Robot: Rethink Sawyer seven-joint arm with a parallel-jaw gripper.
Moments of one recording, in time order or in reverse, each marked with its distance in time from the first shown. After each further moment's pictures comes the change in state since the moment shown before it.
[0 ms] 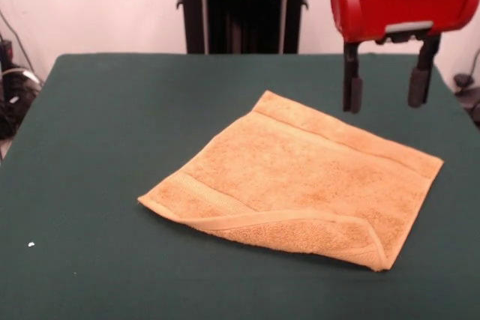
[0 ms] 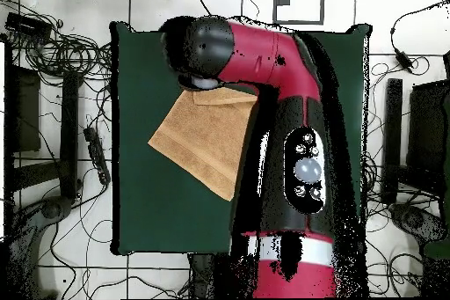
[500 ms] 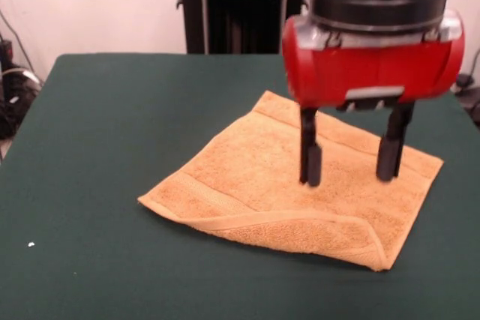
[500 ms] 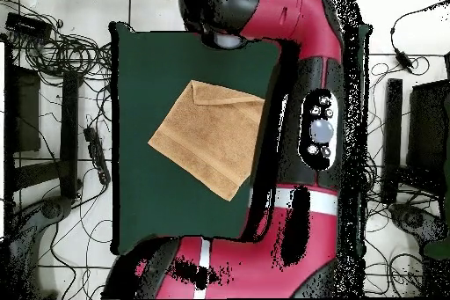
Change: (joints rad) arm -0.037 0.239 0.000 -0.463 -0.045 0.160 0.000
